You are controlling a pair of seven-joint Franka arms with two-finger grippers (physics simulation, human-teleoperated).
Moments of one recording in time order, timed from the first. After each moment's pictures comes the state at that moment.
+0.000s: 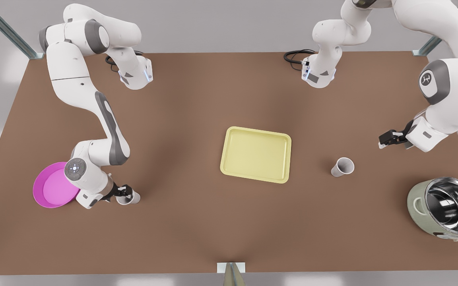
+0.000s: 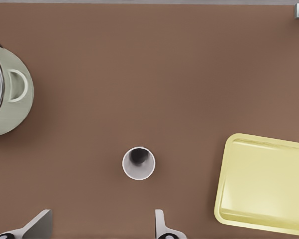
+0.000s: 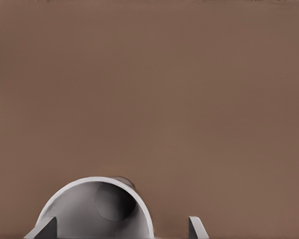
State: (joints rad) left arm -0.01 0.14 0.08 -1.53 -0.04 1.65 0.08; right arm -0.02 0.61 0.11 -1.65 -0.04 2.35 -0.08
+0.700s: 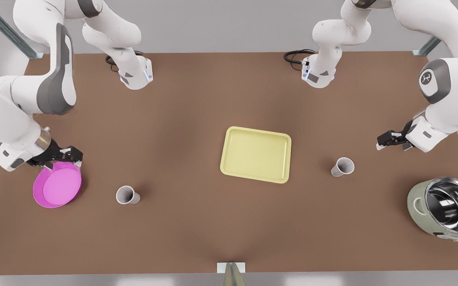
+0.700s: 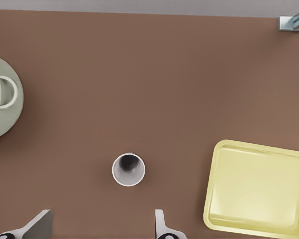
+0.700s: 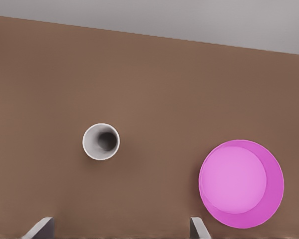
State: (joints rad) left arm -0.01 0.15 0.08 -1.52 -0.08 1.66 0.08; right arm -0.06 0.23 0.06 -1.45 -0.04 1.74 -0.11
